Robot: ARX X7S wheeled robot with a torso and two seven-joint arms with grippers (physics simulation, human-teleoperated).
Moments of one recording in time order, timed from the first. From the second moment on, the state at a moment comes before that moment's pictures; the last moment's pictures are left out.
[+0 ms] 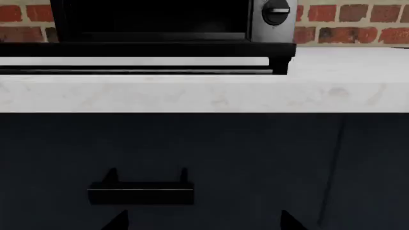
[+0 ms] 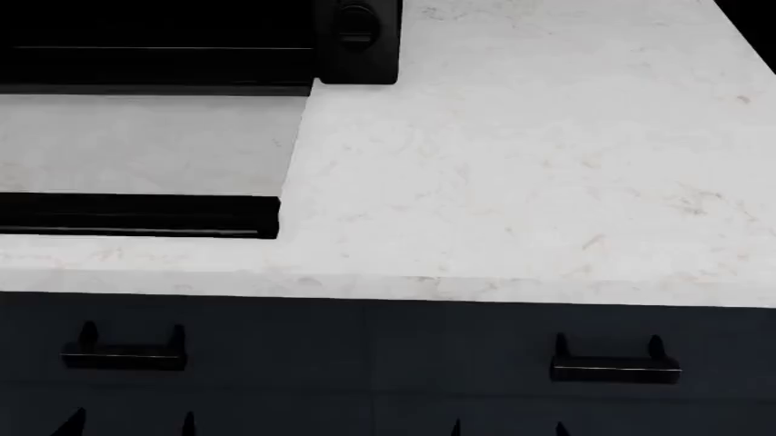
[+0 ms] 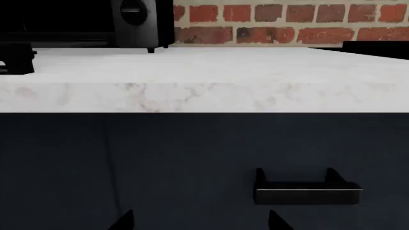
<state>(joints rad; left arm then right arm) 0.00 0.00 0.00 0.00 0.00 0.00 0.00 0.00 0.00 0.00 0.00 0.00 0.00 0.00</state>
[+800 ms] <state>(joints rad) 0.00 -0.08 0.07 0.05 -0.12 -0.03 -0.05 0.00 0.13 -0.16 -0.05 0.13 0.00 0.16</state>
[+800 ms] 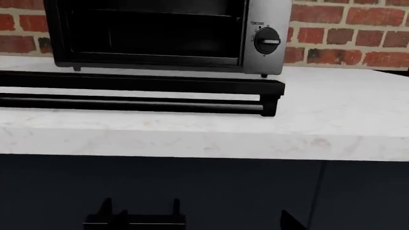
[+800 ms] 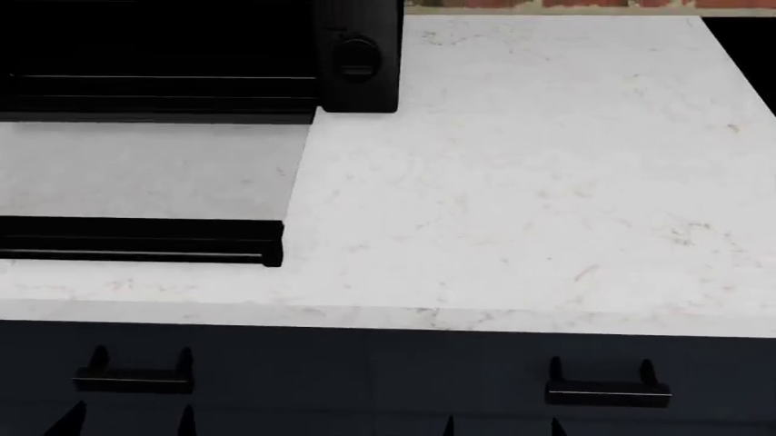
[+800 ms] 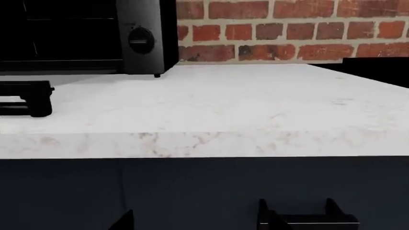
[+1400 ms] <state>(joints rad) -0.29 -0.23 -0.01 0.33 -0.29 -0.58 -0.08 0.27 0.32 -0.02 -0.55 0.21 0.43 0.22</state>
